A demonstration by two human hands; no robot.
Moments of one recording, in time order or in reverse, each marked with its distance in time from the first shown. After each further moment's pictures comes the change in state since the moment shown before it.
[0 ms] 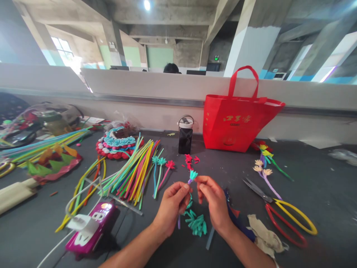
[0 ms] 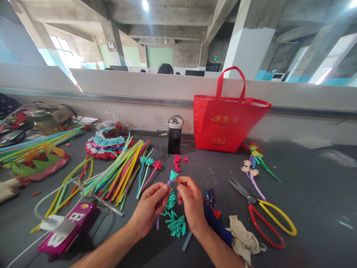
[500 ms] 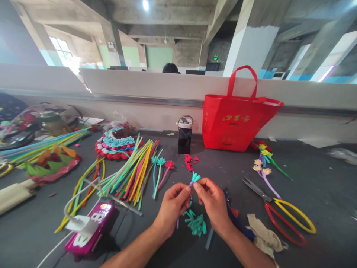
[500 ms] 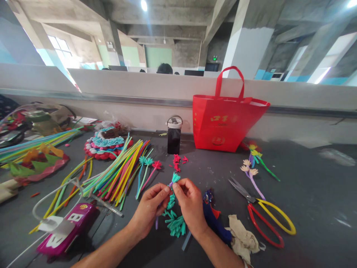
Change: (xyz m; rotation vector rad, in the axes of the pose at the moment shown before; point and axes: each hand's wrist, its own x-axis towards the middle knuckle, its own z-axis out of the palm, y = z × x) left_hand 0.000 -0.003 0.003 0.071 0.033 0.018; right_hand -0.003 -0.007 0.005 -0.144 0.028 -0.024
